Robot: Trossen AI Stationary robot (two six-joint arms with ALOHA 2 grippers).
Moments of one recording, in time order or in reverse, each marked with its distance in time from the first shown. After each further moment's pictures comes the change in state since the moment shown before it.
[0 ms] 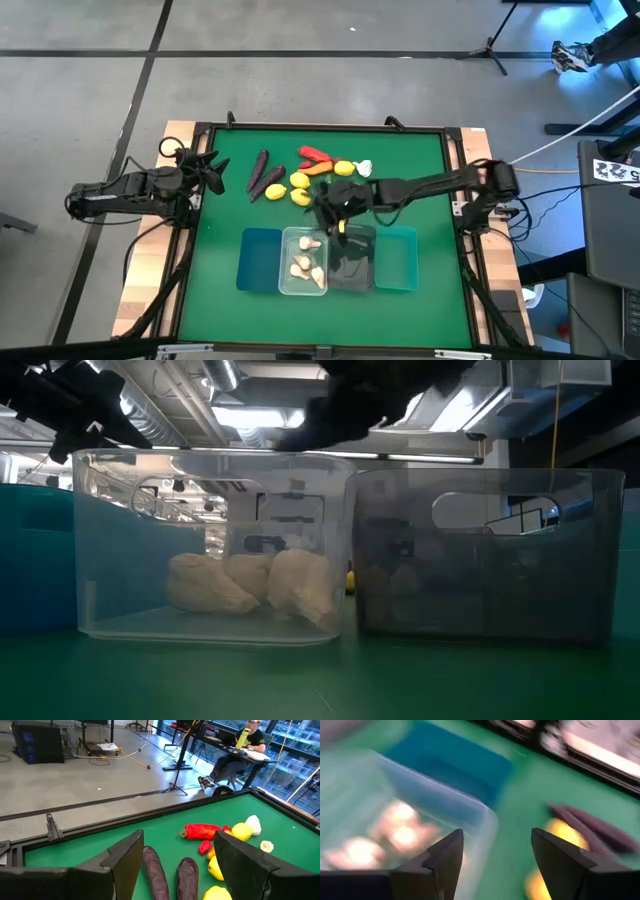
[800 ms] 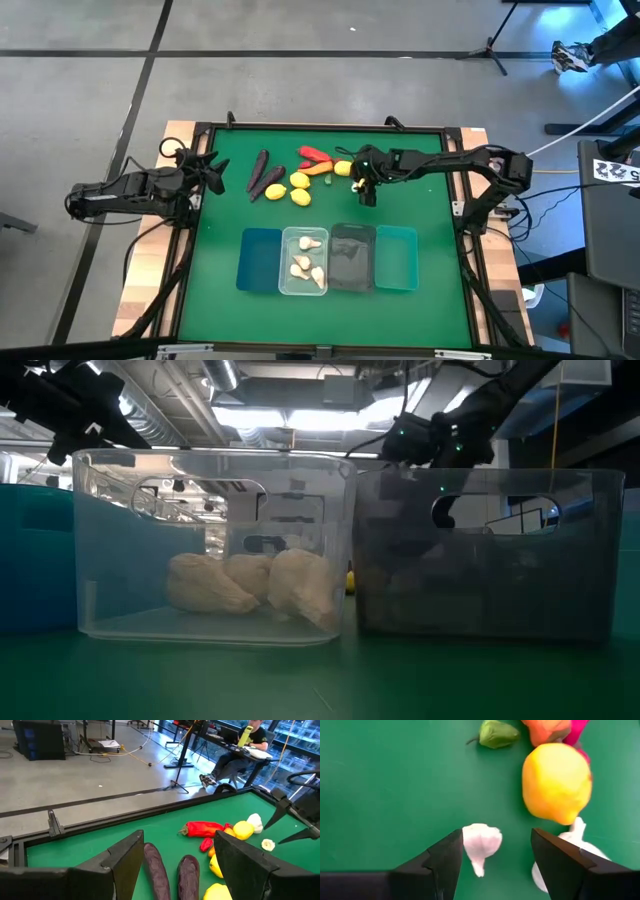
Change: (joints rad) left arm 0.000 0.000 0.000 -0.018 0.000 -0.017; right arm -0.383 -0.117 -0.335 -0.206 0.103 0.130
